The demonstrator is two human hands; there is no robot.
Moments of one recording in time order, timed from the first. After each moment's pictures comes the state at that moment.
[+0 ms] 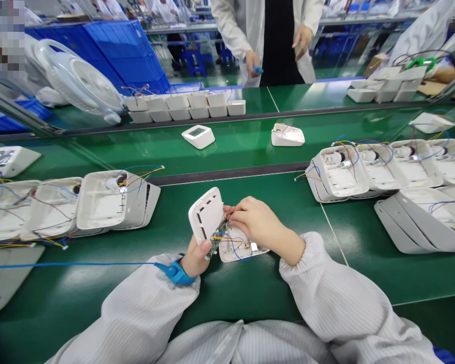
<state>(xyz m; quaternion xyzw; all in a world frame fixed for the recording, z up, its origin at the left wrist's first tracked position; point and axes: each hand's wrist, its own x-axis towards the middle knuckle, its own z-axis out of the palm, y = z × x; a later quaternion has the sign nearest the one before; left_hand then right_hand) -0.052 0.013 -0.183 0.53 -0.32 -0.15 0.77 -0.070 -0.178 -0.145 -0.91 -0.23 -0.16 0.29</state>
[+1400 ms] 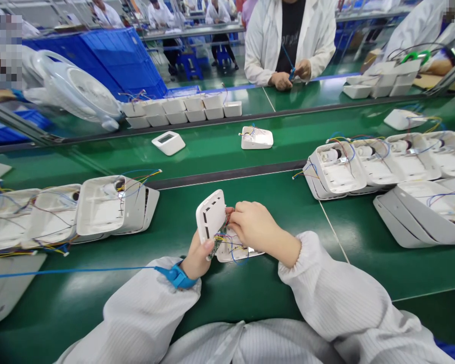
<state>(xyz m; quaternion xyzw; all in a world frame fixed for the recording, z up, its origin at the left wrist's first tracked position) -0.048 0.014 -0.180 0.57 -0.34 -0.15 0.73 -0.075 -0.168 -0.144 -0.95 -0.18 -0.14 0.23</state>
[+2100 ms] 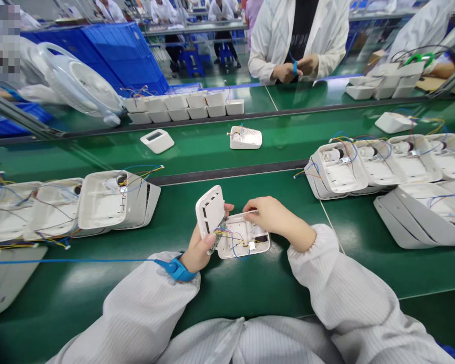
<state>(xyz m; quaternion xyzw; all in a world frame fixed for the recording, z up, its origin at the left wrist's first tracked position) -0.043 0.015 -0.177 0.60 -0.34 -0.12 0.71 -0.069 -0.198 -0.126 -0.94 -0.05 0.05 0.34</state>
